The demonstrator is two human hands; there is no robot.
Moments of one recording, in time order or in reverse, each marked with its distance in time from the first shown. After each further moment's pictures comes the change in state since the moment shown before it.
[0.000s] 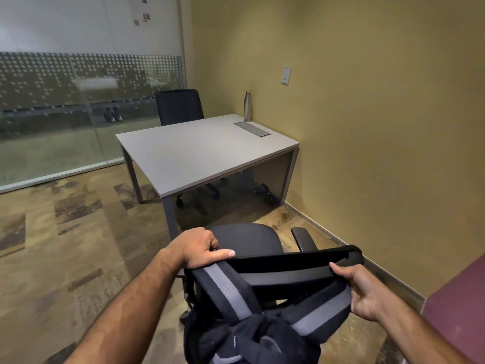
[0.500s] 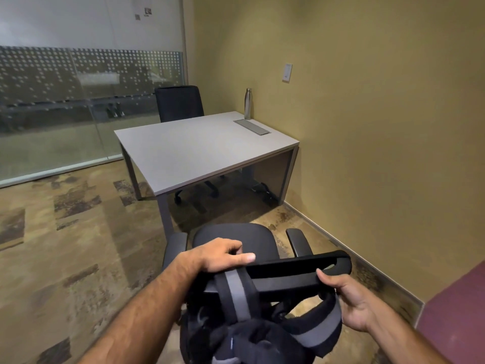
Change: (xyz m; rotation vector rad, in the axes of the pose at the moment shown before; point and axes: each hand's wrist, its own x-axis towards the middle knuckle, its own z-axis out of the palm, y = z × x) left_hand 0.050 0.061 0.029 -0.508 -0.166 -0.132; right_hand 0.011 -0.005 -0.015 -0.038 -0.187 0.091
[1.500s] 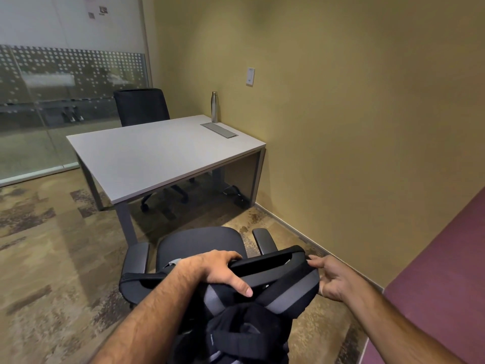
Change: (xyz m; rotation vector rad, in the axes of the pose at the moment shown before) left_hand 0.048 0.071 0.044 0.035 -0.275 -0.178; right_hand 0.006 -0.053 -0.061 0.144 0.280 -0.048
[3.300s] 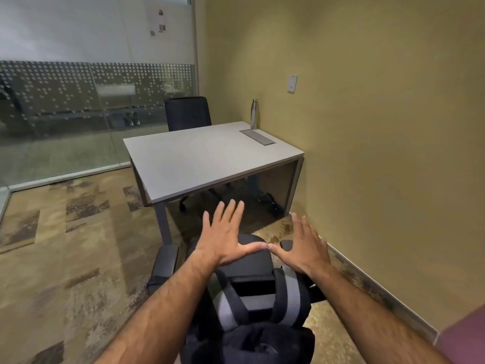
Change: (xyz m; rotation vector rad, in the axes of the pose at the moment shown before) left_hand 0.002 0.010 -0.039 0.361 0.762 -0.116; right_hand 0.035 -0.023 0.118 -1.628 0.228 -0.961
